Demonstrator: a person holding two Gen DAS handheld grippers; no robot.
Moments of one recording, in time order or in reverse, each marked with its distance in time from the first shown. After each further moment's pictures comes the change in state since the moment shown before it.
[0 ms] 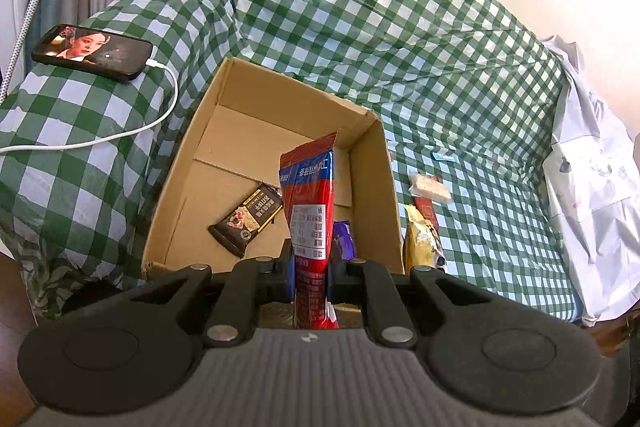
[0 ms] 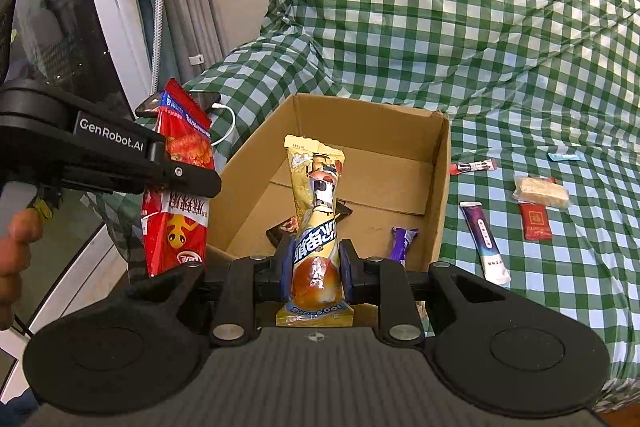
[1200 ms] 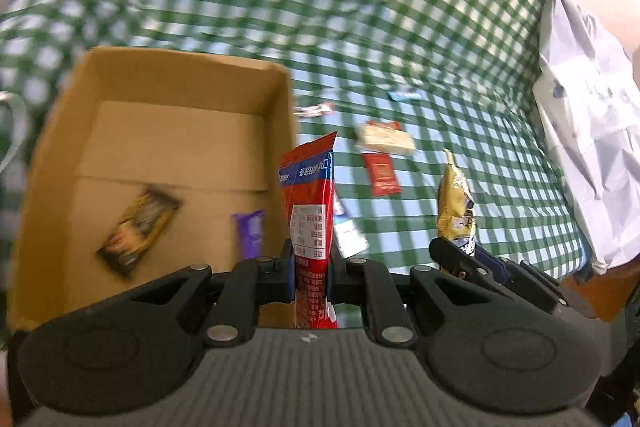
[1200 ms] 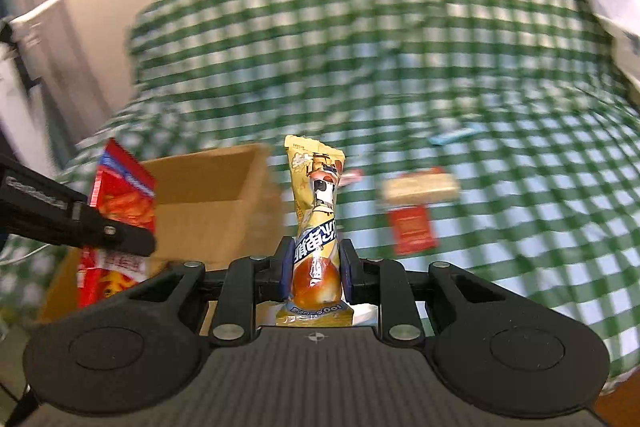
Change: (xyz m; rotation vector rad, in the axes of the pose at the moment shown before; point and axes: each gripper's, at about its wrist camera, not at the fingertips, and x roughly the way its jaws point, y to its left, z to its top) left arm 0.101 -0.126 0.028 0.164 0.171 0.001; right arm 0.018 -0.189 -0.008 0.264 -0.116 -0.112
